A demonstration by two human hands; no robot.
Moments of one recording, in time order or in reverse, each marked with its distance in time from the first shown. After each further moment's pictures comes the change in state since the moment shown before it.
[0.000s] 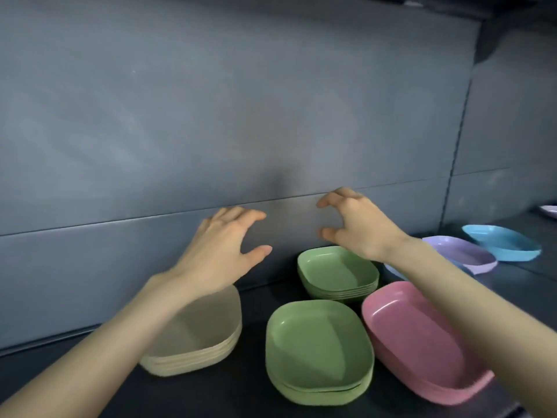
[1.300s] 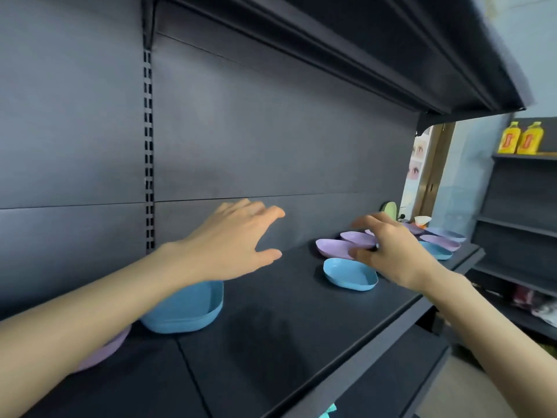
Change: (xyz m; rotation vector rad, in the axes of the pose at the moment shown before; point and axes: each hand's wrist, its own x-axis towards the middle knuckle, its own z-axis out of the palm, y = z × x) left_hand 0.340 0.520 0.285 -0.003 -0.001 0.426; right_hand -0.128 0.637 -0.251 -0.245 0.121 0.329
